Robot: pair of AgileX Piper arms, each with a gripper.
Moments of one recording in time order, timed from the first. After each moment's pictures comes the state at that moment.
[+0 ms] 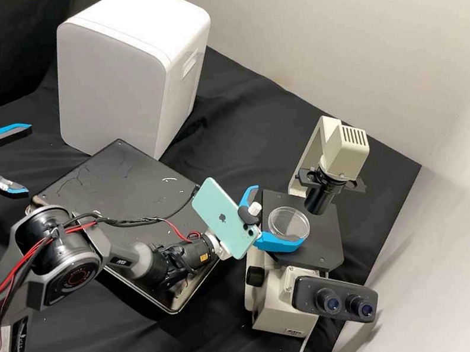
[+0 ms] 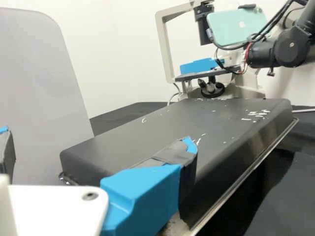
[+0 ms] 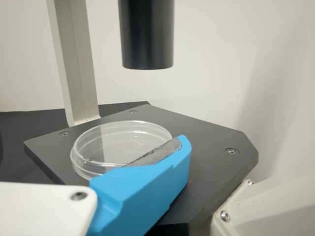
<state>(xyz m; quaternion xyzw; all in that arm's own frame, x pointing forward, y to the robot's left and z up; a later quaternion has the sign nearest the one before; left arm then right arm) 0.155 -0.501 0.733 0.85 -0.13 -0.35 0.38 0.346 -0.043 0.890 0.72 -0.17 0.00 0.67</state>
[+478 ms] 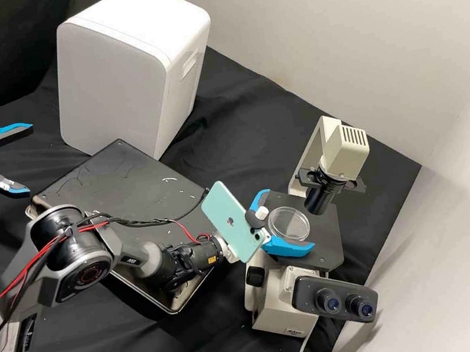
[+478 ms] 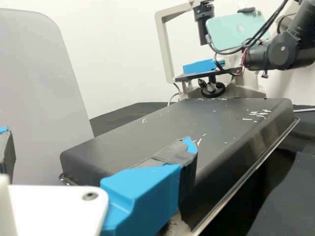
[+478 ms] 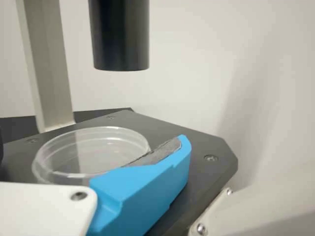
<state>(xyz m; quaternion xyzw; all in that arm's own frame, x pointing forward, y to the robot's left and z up) 0.157 -0.502 0.733 0.85 -0.13 -0.34 0.38 0.364 -0.058 0.893 0.71 -0.20 0.00 0.68</state>
